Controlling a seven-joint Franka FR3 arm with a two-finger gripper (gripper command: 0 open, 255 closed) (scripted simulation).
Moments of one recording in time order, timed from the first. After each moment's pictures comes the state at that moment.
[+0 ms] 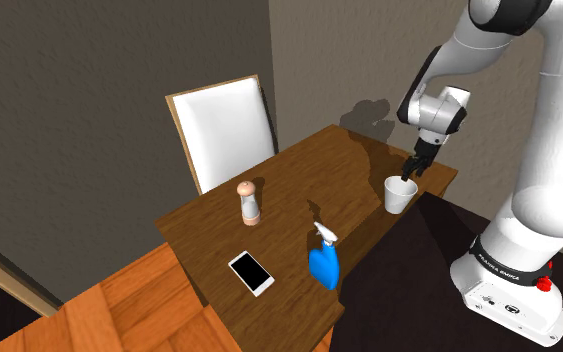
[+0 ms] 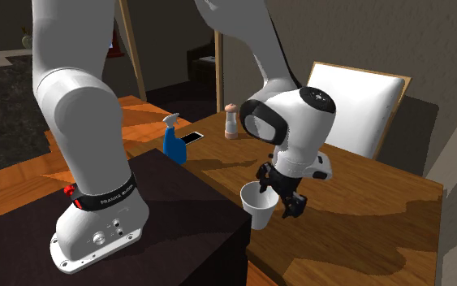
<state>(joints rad) -0.06 0.32 -0.64 -2.53 0.79 2.57 -1.21</state>
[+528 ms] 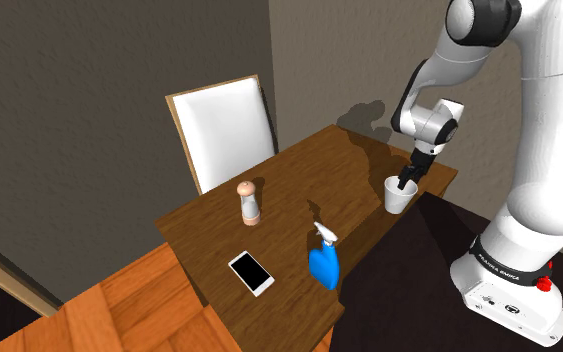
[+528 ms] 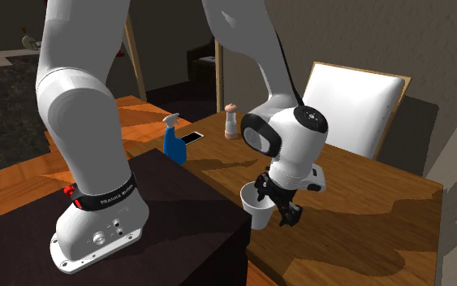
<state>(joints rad) -0.13 0.44 -0.53 -2.49 0.96 2.61 -1.34</state>
